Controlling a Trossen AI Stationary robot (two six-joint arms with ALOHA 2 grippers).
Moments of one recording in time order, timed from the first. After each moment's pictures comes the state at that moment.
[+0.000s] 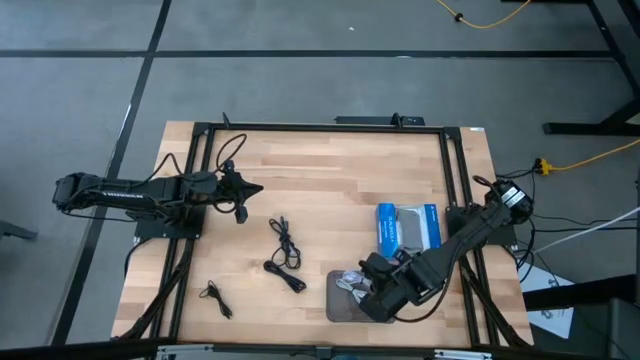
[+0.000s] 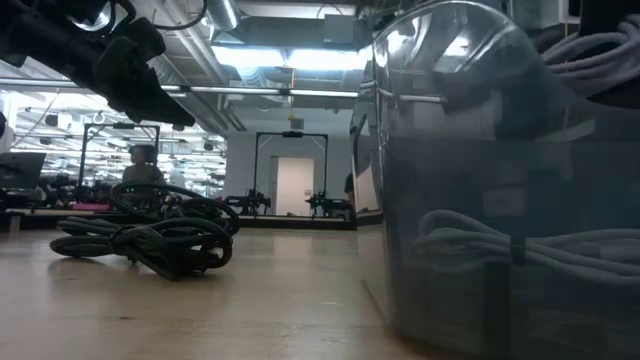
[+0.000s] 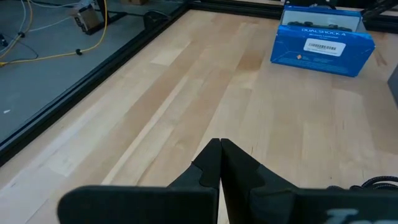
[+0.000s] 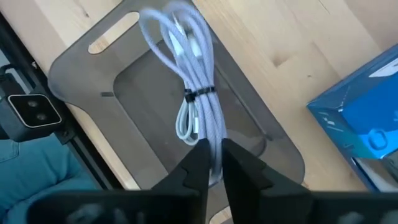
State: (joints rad) left arm 0.07 0.56 0.29 -0.09 -0.31 -0.12; right arm 0.66 1.79 1.52 -1.06 0.21 1.30
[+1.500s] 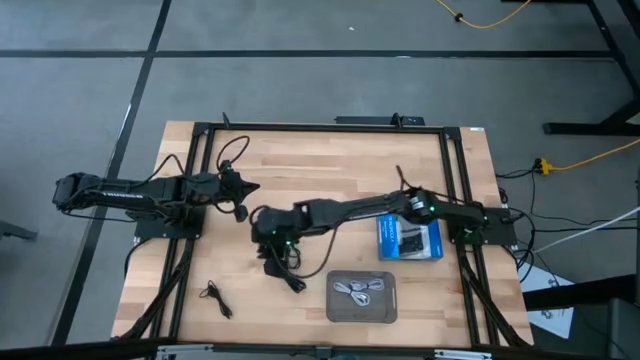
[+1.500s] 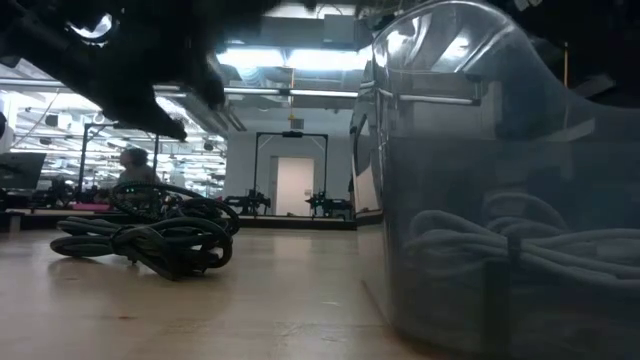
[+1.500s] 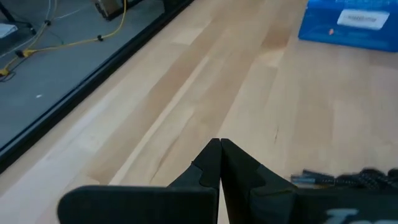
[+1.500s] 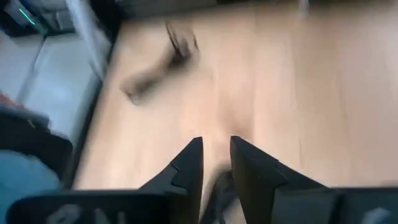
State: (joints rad) left arm 0.06 0.56 0.29 -0.18 -0.38 -0.12; right arm 0.16 2.48 2.36 -0.63 -0.21 0.23
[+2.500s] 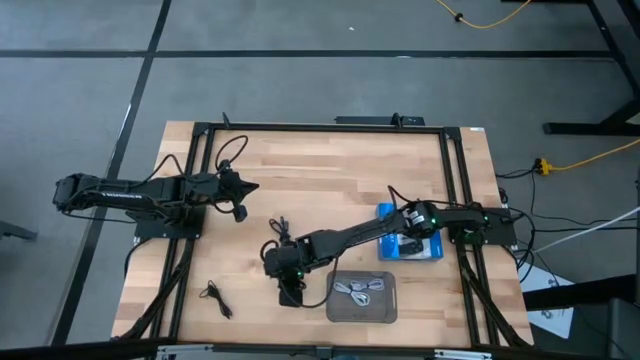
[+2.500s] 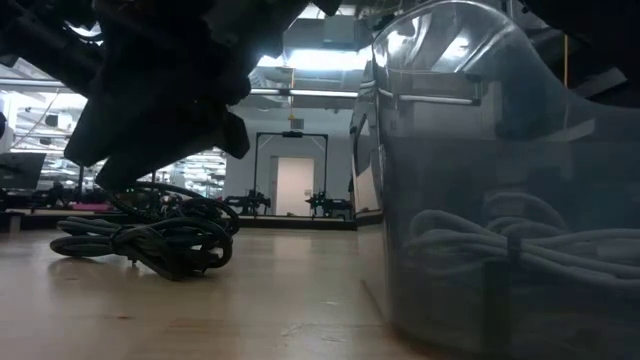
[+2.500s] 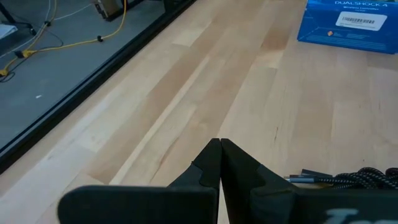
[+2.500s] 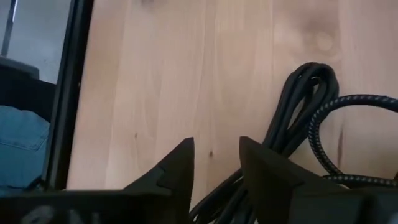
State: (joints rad) left arm 0.06 0.54 0.29 -0.19 -0.38 -0.12; right arm 0.28 2.51 2.23 -0.68 -0.15 0.34
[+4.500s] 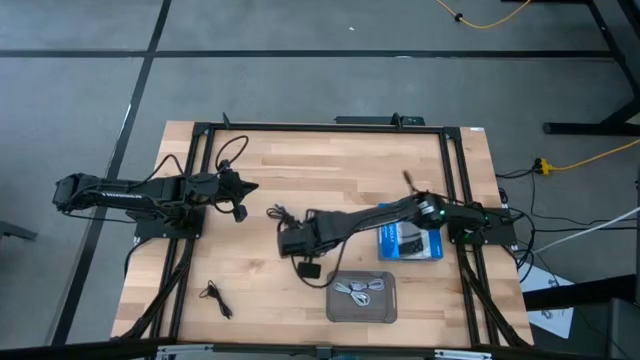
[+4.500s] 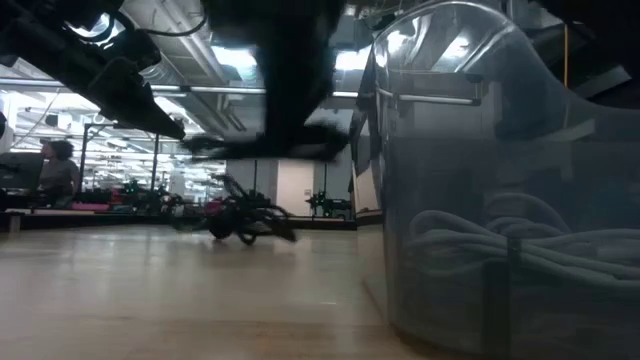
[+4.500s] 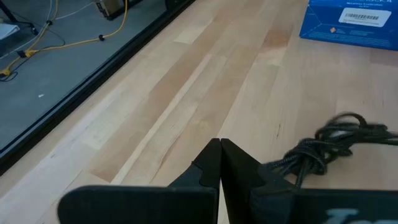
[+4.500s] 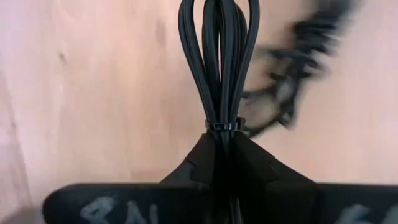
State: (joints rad) left arm 0.07 0.54 0.29 -0.20 -0.39 -0.12; right arm 0.23 2.41 2.30 -1.21 0.16 0.31
